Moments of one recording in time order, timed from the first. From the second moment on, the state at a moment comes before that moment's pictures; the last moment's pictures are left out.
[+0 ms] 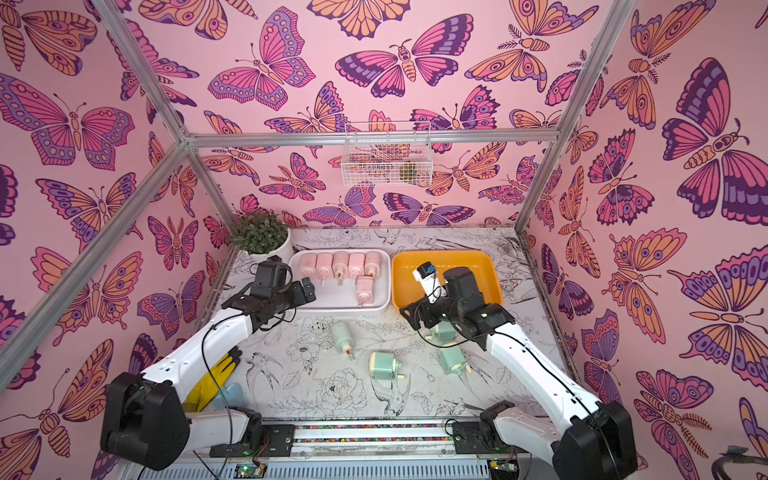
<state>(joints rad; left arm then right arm) -0.29 1.29 0.93 -0.43 -0.07 -0.48 0.55 1.15 0.87 -0.46 -0.34 -0.03</state>
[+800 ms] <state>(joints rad) -0.41 1.17 0.88 -0.26 0.22 -0.22 0.92 1.51 0.95 -0.65 -0.32 -0.46</state>
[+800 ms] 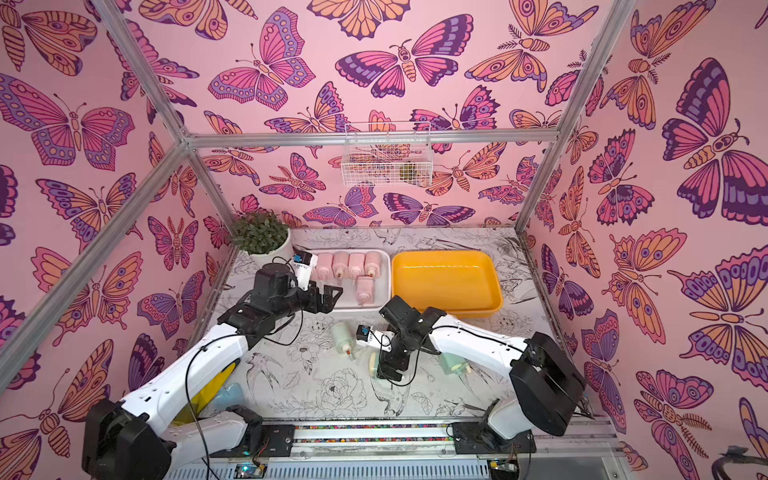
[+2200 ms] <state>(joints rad) -0.41 1.18 0.85 -0.20 0.20 -0.23 0.86 1.41 1.00 -0.72 -0.29 -0.58</state>
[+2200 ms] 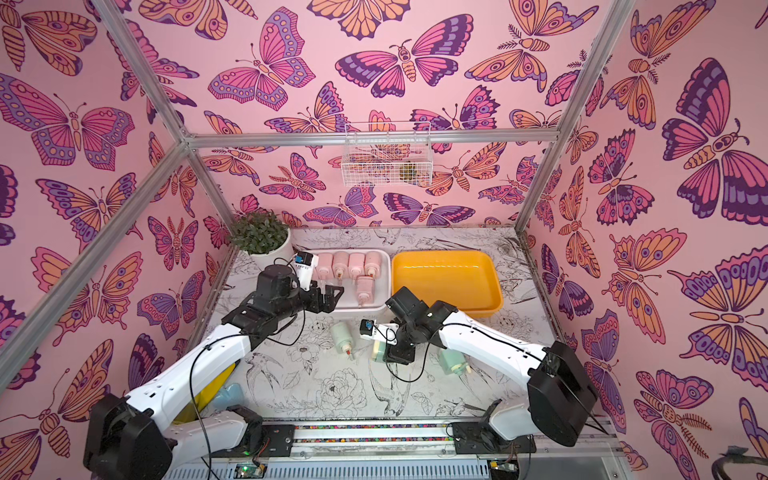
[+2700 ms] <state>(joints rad) -0.41 1.20 0.85 -0.20 0.19 -0.26 0.51 1.36 1.09 -0.65 -0.29 -0.45</state>
